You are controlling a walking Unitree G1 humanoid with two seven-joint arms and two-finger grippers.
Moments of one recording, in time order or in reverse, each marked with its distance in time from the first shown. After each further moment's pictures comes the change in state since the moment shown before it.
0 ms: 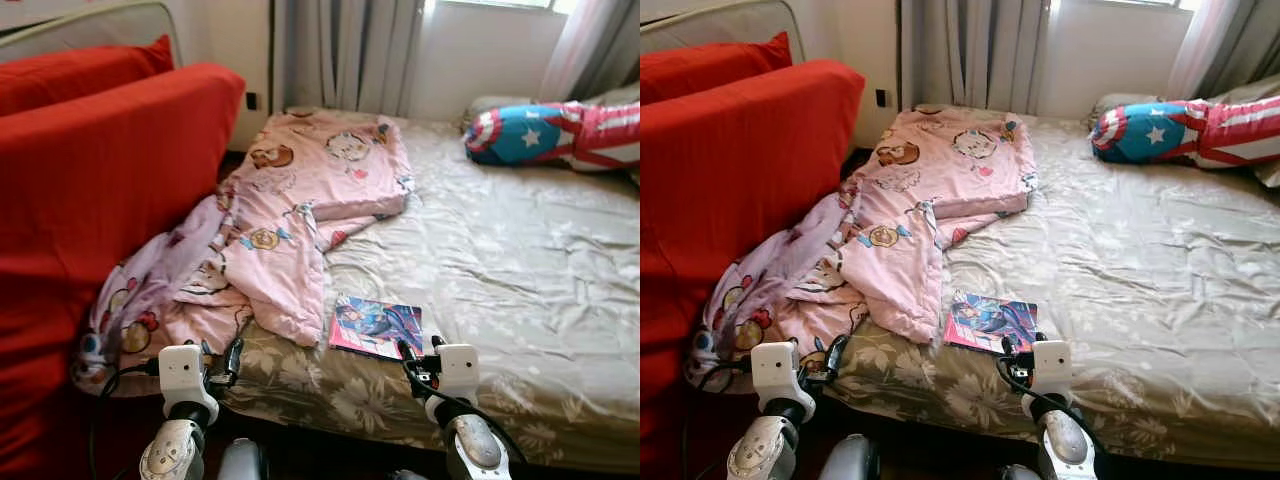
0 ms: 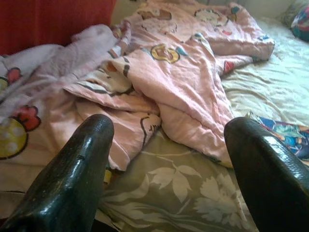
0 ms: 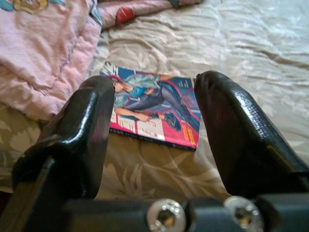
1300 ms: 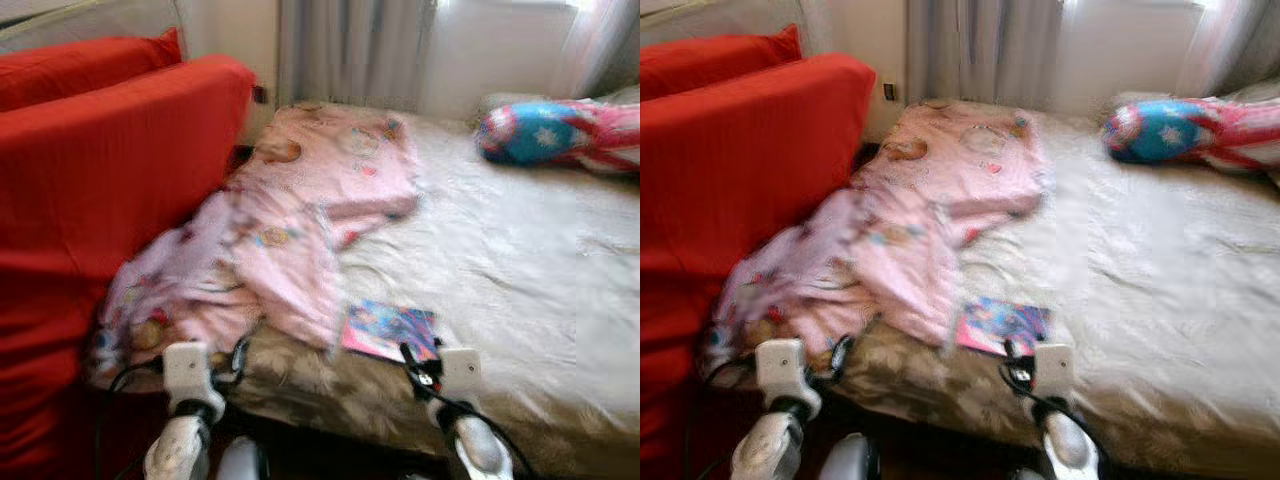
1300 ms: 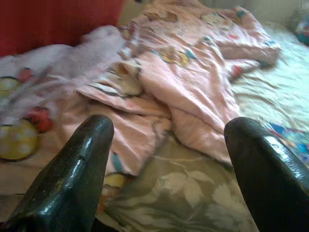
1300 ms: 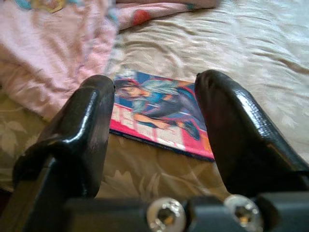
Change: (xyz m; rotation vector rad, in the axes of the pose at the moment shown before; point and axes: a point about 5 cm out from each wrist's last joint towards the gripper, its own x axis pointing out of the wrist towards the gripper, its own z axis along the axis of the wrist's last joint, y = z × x) left arm 0.003 -0.008 0.004 -0.002 -0.016 -0.036; right arm -0.004 -0.001 -0.002 -0.009 -0.009 0.004
